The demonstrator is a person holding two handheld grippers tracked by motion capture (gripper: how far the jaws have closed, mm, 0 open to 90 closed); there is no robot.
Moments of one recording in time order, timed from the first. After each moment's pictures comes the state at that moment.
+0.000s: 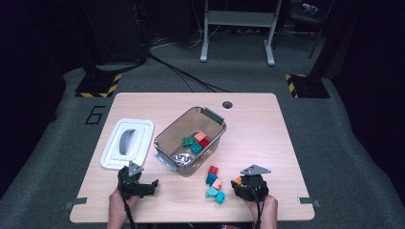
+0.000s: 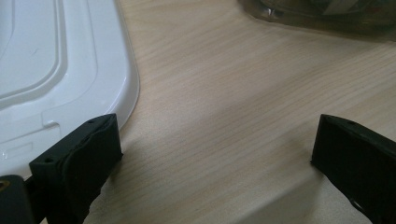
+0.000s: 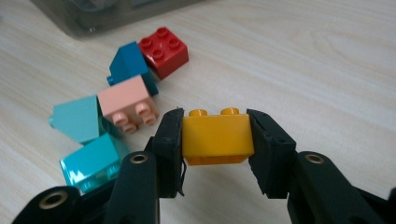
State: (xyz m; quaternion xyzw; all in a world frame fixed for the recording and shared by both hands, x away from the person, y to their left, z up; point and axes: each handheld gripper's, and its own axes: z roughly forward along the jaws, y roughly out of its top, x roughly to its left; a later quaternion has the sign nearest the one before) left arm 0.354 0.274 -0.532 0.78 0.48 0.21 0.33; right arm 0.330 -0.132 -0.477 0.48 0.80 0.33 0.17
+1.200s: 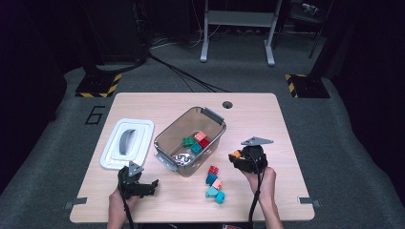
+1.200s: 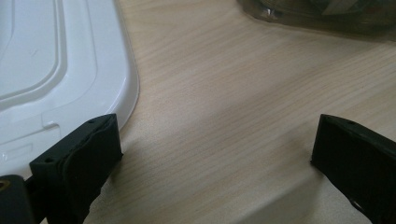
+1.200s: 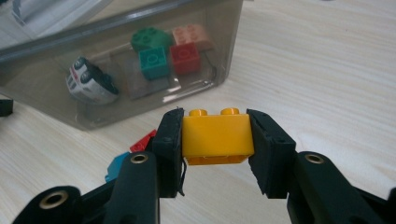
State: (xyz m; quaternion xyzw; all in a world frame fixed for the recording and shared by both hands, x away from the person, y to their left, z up) left arm 0.355 0.274 -0.532 0.78 0.48 0.21 0.33; right arm 0.392 -0.131 -0.427 0.47 0.78 0.38 0.16
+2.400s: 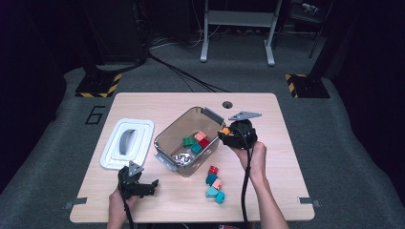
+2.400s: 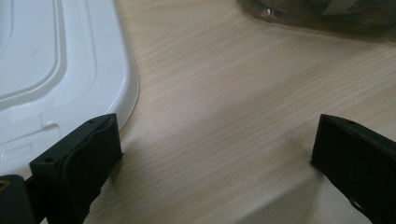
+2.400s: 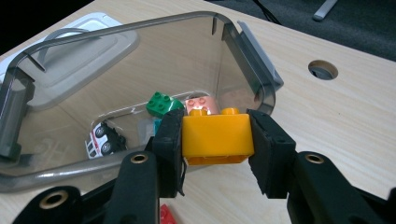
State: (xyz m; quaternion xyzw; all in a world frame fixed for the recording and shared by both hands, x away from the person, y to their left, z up) left arm 0.354 0.274 -0.532 0.78 0.48 0.21 0.33; right arm 0.432 -0.092 -0.365 0.43 0.79 0.39 0.19
